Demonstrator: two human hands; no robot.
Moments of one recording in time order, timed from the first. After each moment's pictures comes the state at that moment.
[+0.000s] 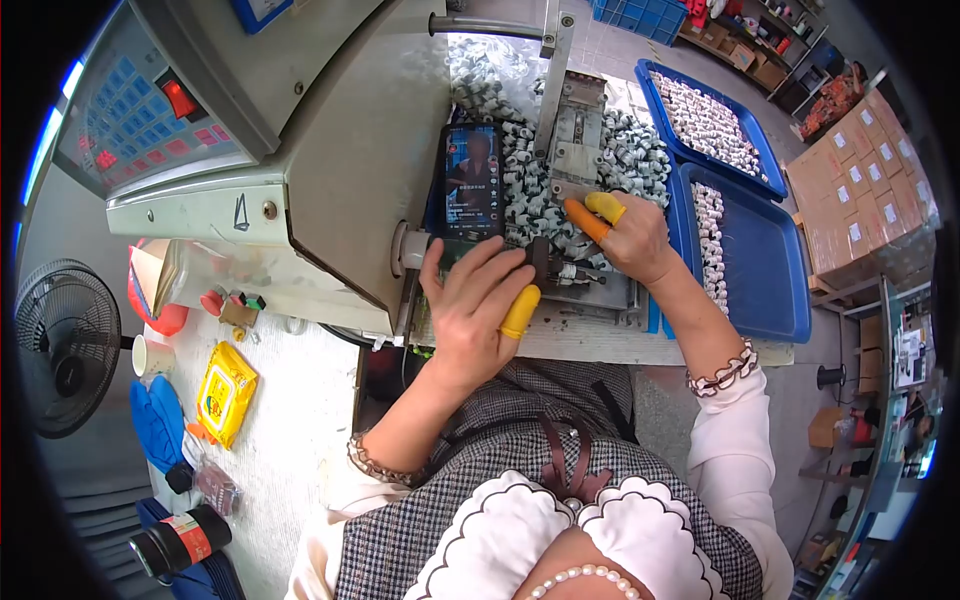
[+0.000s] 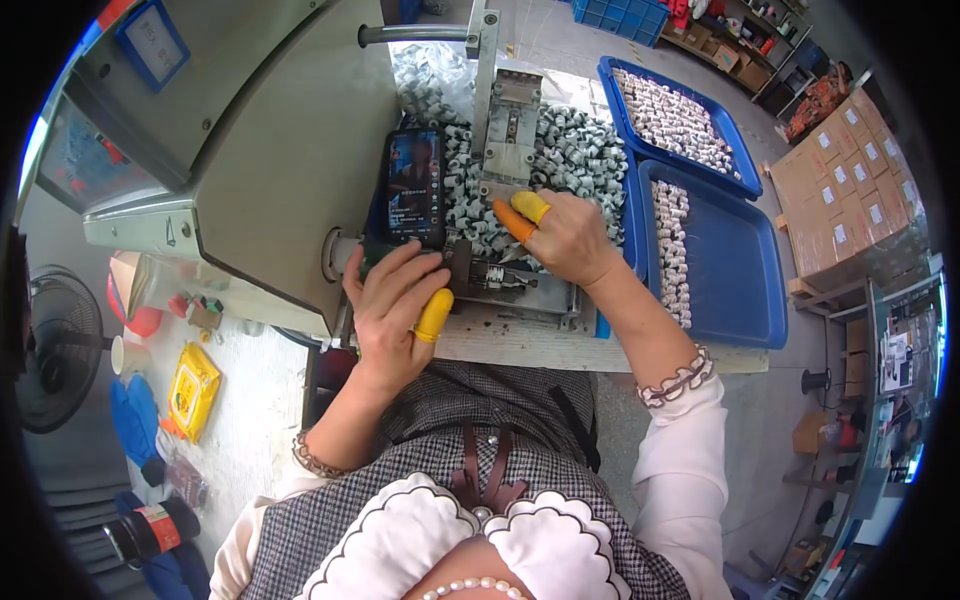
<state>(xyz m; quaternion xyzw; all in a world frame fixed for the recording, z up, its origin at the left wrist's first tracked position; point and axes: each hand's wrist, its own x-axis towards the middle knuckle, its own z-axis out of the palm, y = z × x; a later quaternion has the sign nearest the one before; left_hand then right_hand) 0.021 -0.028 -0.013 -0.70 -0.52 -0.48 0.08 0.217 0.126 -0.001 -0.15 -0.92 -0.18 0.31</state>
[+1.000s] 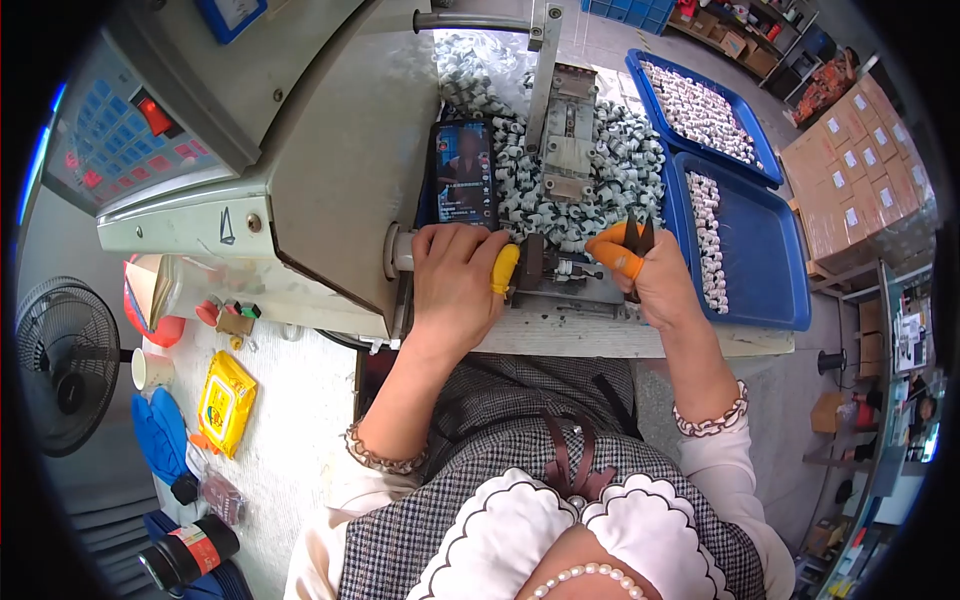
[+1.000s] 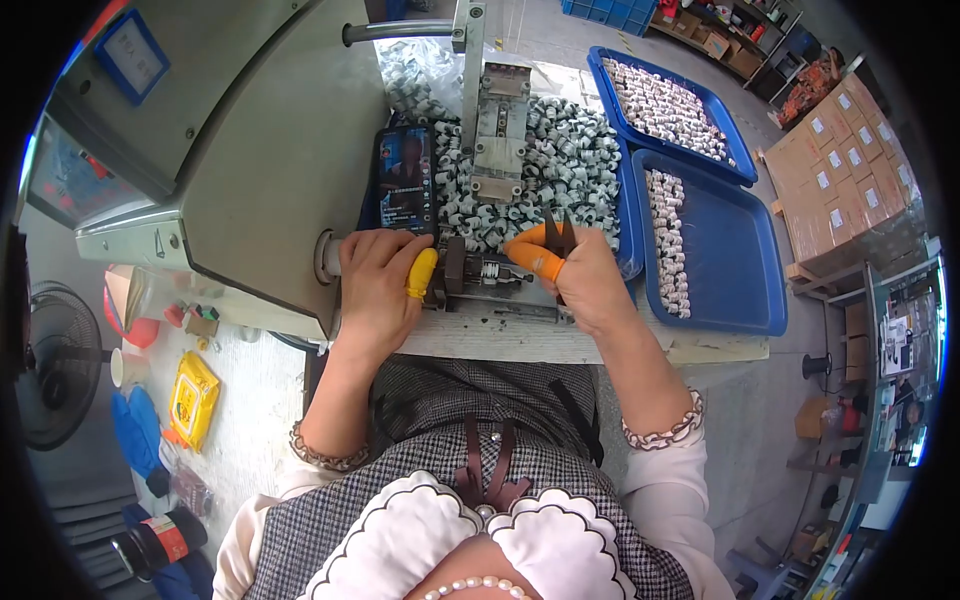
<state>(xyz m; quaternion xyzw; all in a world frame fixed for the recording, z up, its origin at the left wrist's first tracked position) 0.004 -0.005 -0.005 -0.72 -0.58 -0.37 0.05 0.226 0.058 0.023 -0.44 -0.56 0.61 0.35</state>
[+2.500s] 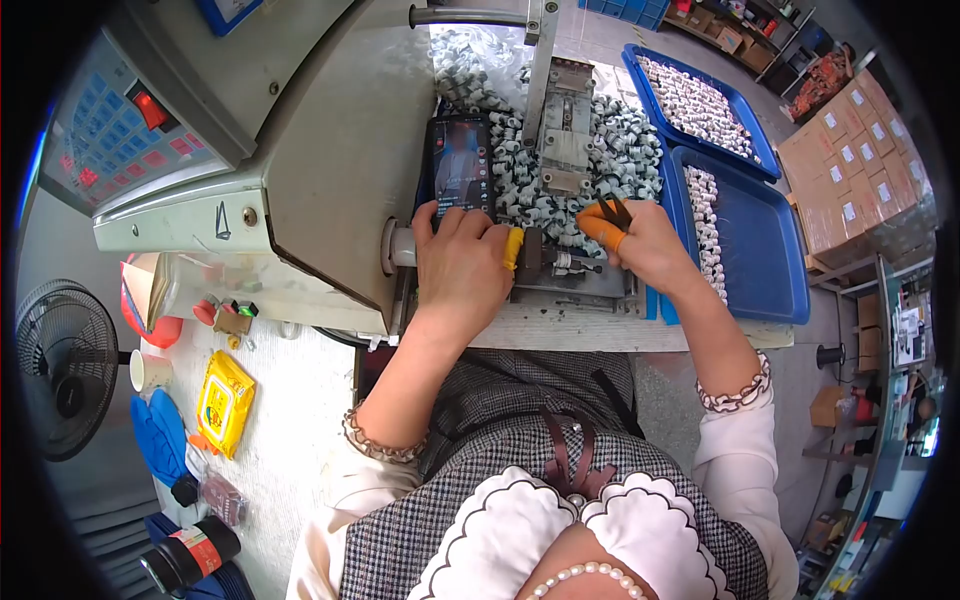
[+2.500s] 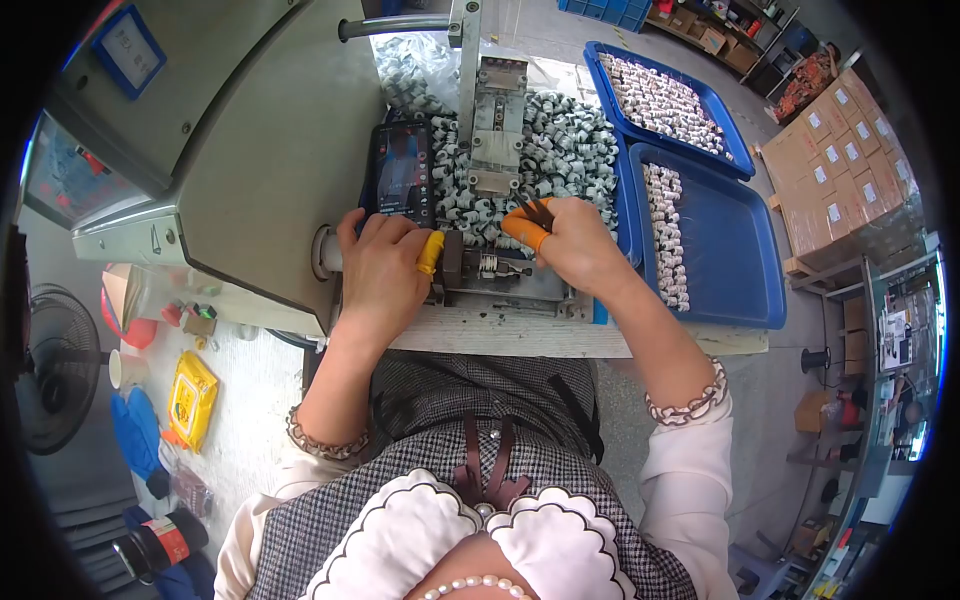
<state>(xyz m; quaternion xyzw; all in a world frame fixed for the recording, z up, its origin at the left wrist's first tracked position) 0.008 0.005 0.001 -0.74 -0.61 -0.28 0.05 0.217 0.086 0.035 -0.53 -0.72 0.41 0.18</state>
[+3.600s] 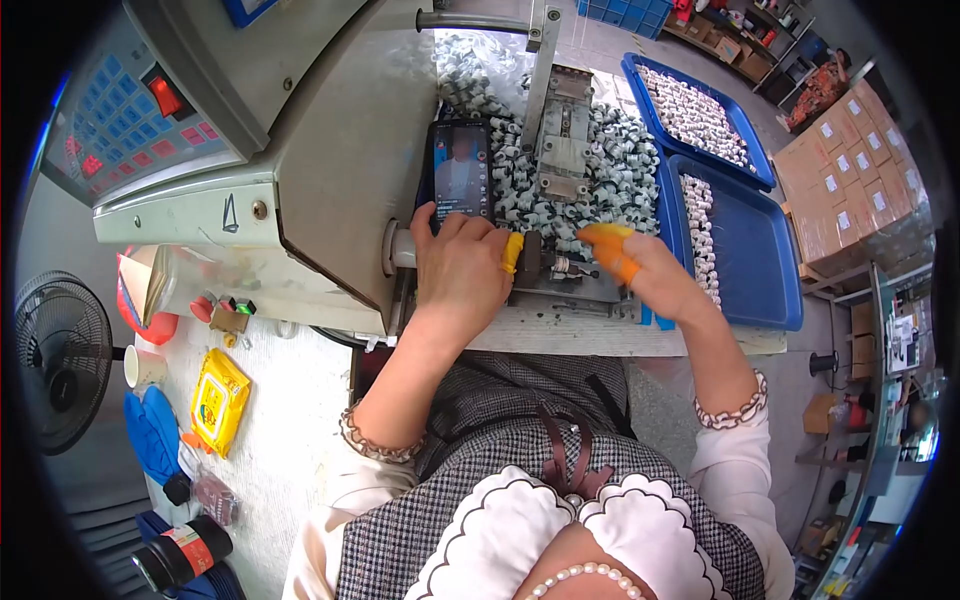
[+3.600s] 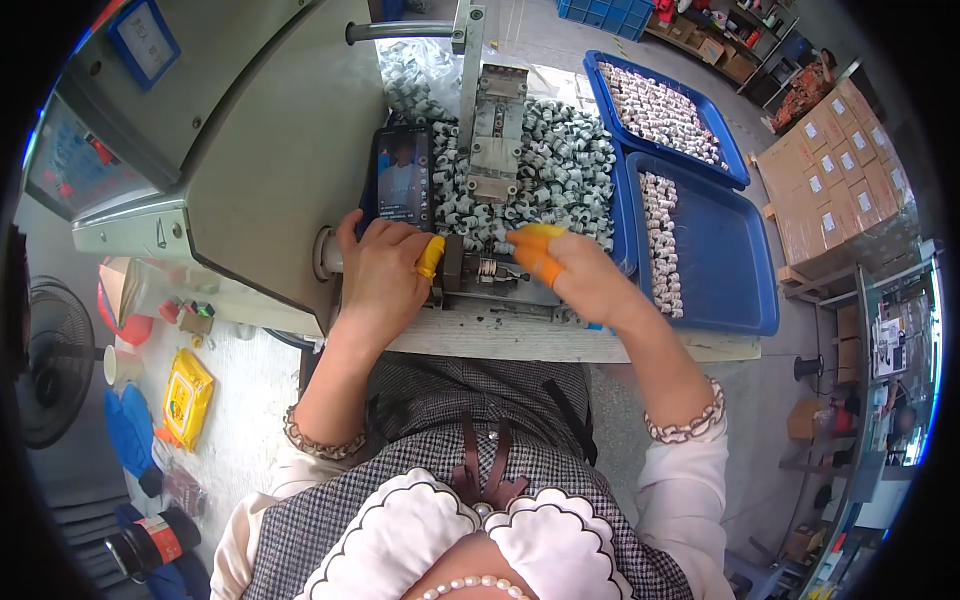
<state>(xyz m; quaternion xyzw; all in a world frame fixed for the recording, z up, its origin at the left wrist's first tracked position) 0.009 0.004 0.004 -0.73 -0.62 -0.28 0.02 0.240 0.072 0.032 -0.41 -0.80 0.40 0.15</state>
